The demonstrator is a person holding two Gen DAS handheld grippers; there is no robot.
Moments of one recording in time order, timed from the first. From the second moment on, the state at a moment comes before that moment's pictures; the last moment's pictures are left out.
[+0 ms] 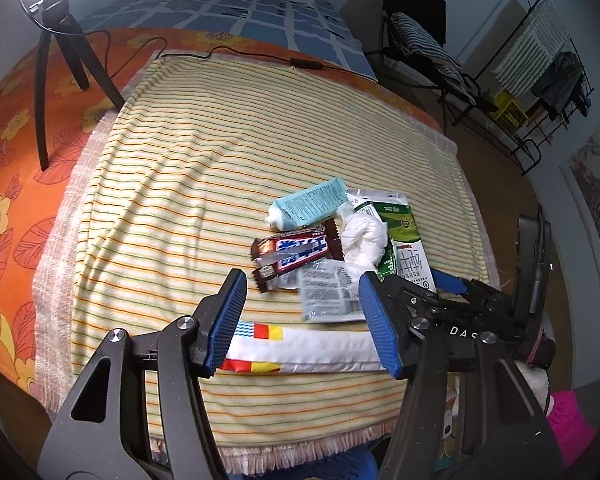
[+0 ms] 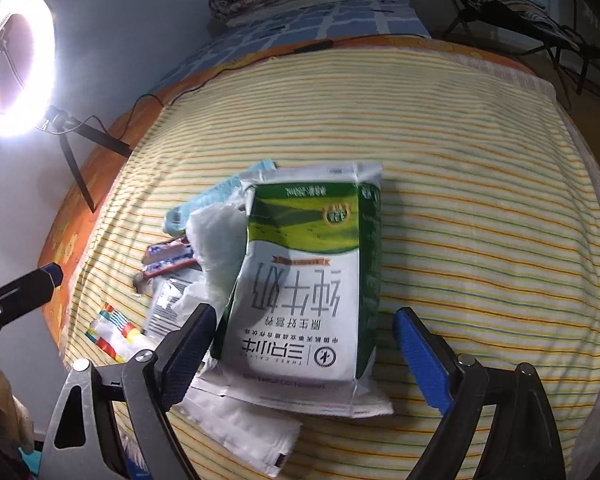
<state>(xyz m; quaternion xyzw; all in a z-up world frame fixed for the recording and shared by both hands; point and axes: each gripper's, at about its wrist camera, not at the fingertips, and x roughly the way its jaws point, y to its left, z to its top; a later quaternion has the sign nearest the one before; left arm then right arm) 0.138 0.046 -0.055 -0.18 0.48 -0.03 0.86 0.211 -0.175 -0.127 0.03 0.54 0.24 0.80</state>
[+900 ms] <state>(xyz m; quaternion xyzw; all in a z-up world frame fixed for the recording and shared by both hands) 0.225 -0.028 -0.111 -0.20 0.54 -0.06 0.82 0.207 -0.254 -0.118 0.05 0.55 0.17 0.82</state>
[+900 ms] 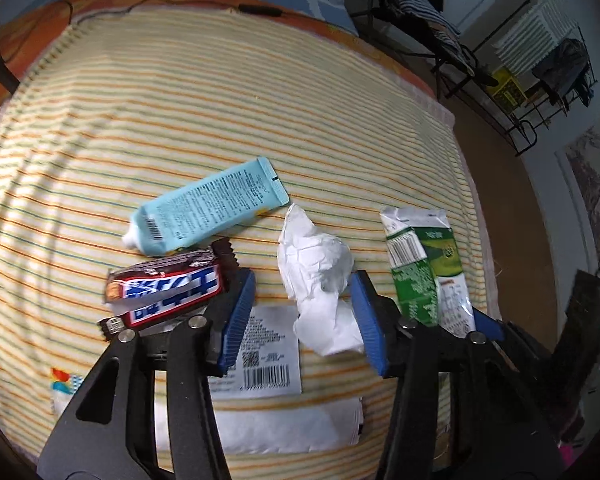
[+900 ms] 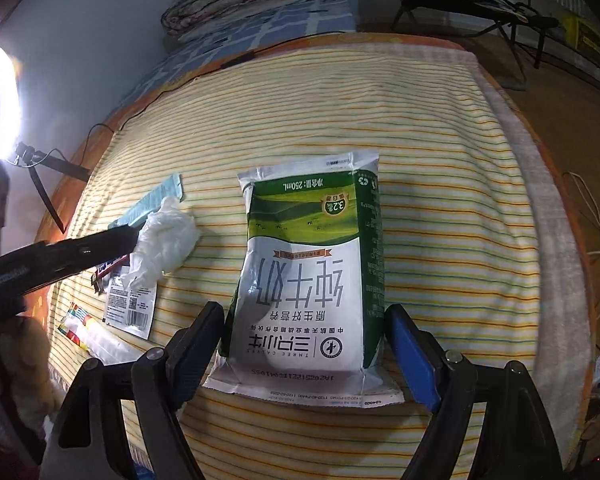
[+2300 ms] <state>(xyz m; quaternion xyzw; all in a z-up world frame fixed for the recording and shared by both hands) 0.179 -0.007 -0.048 -0.17 0.48 -0.08 0.86 0.204 -0.261 -0.065 0.05 0.49 0.16 0.86</state>
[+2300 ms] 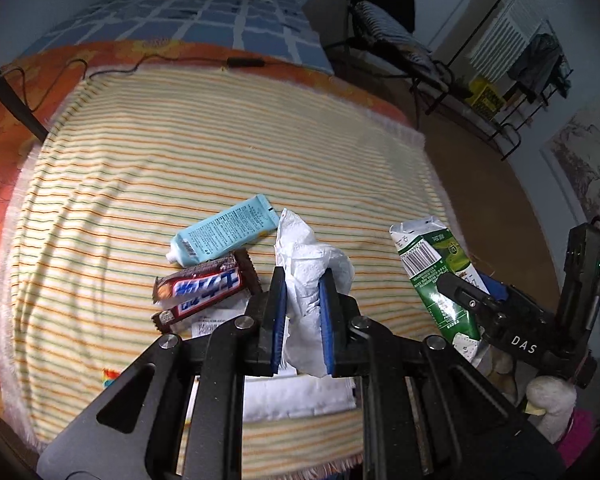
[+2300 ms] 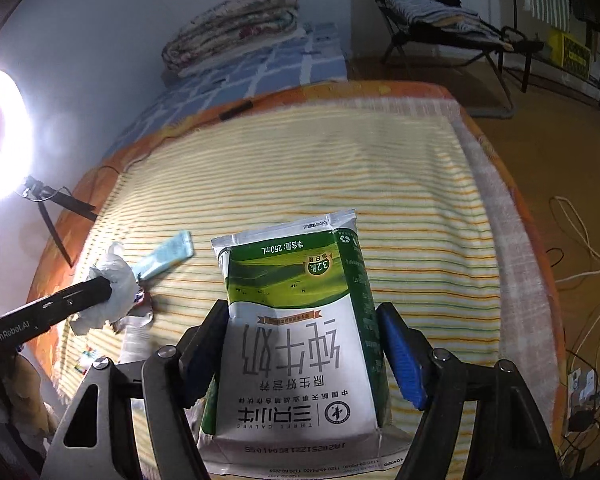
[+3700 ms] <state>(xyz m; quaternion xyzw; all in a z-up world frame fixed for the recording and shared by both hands) -0.082 0.045 -0.109 -0.11 0.53 -0.07 0.84 -0.018 -0.203 -0.088 -0.01 0.52 0.32 0.79</state>
